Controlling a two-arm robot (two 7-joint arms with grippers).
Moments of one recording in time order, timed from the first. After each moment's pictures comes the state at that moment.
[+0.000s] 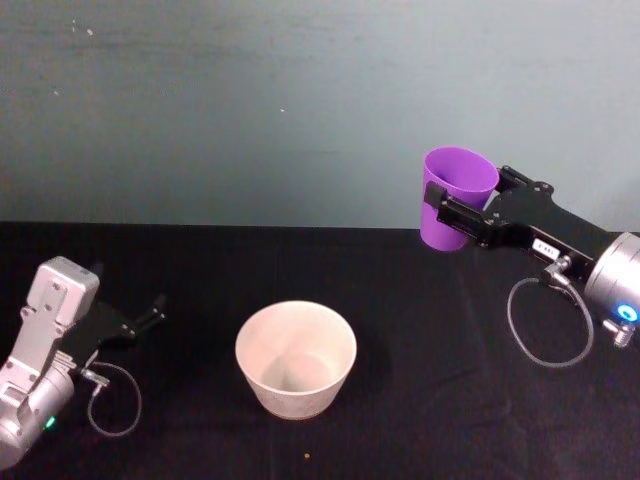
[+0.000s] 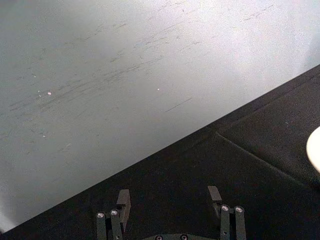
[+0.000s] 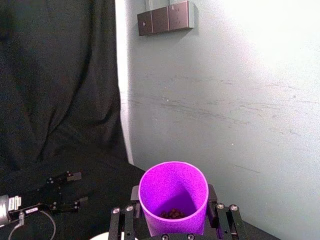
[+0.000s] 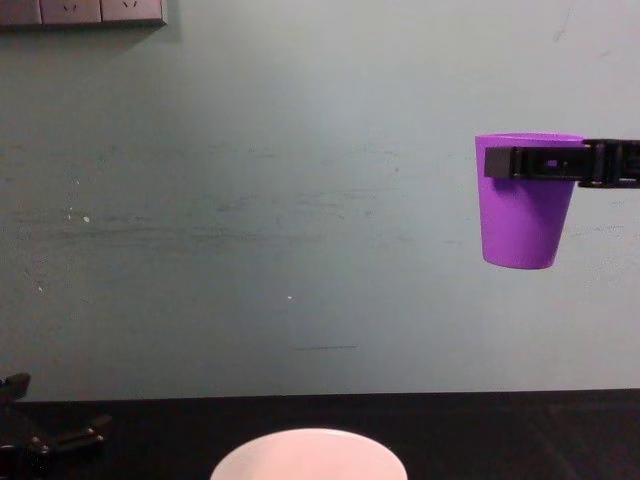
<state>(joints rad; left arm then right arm) -0.20 0.60 0.45 -1.41 -0.25 -0.12 0.03 0.27 0.55 -0.24 -1.79 0.61 0.28 0.39</state>
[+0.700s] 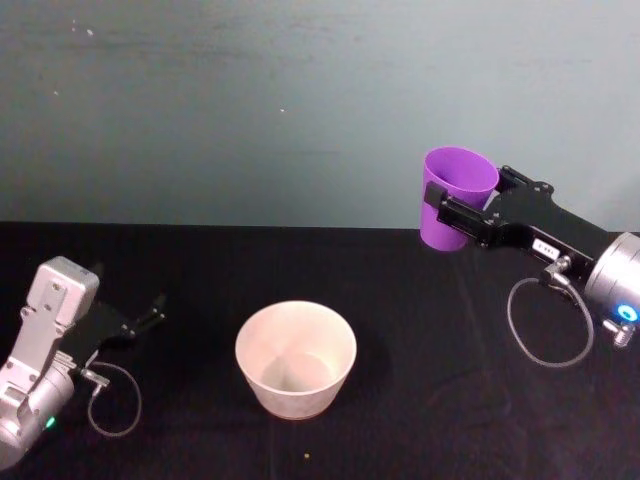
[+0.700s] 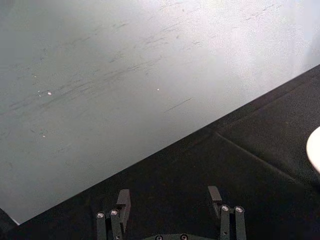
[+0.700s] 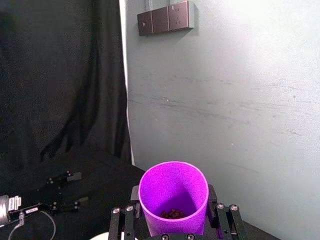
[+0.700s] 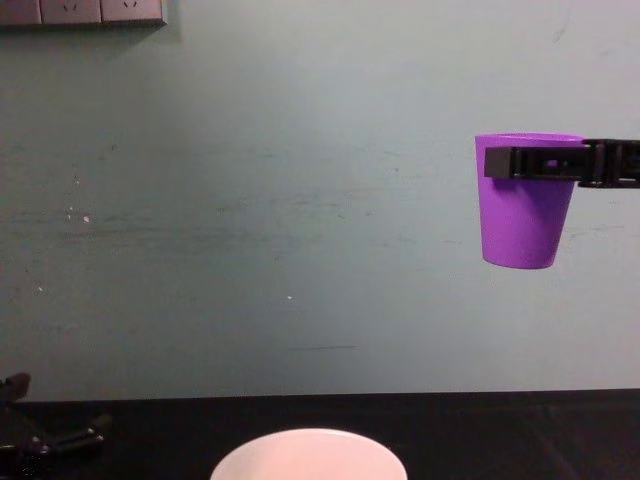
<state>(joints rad) -0.20 0.60 0.45 -1.41 -0.25 -0.12 0.03 0.27 0.55 -0.24 -1.79 0.62 0.28 0.39</state>
